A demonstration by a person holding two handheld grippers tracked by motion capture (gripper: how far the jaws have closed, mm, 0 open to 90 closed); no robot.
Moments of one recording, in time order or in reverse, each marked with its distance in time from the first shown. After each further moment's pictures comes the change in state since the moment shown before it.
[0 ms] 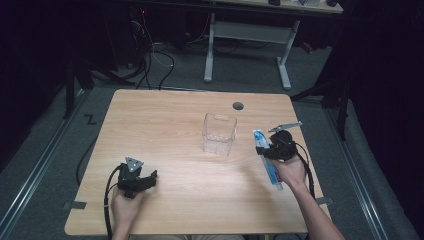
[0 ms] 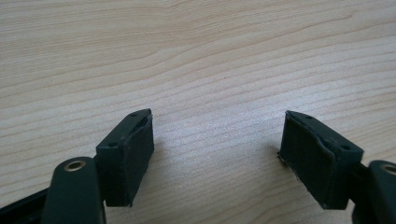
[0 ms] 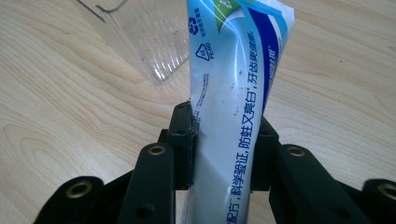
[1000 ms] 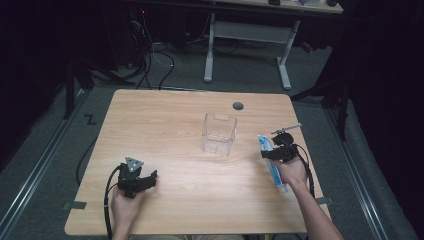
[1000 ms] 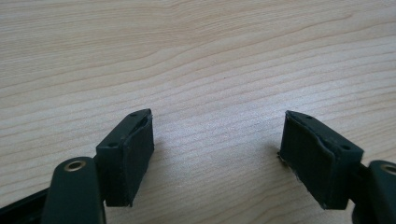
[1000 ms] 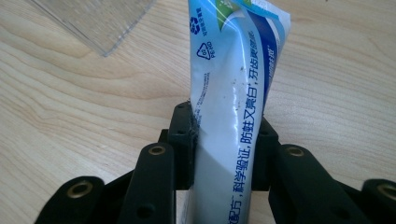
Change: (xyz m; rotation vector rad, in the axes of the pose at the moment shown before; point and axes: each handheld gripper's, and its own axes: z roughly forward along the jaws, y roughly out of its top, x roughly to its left) left arm 0.000 0.000 0.000 0.000 0.000 0.000; right arm -0.028 -0.015 0.026 0.110 -0.037 0.111
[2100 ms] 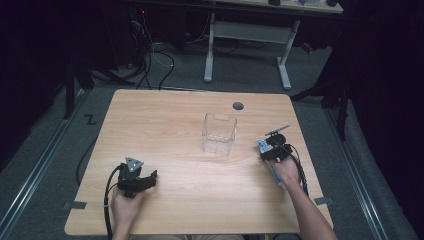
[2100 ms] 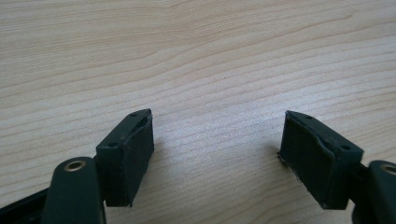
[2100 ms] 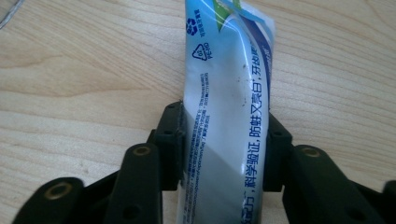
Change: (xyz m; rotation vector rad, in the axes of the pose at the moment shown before) left arm 0.000 0.000 0.000 0.000 -0.001 0.000; right arm -0.008 0.004 0.042 0.132 -0.144 0.018
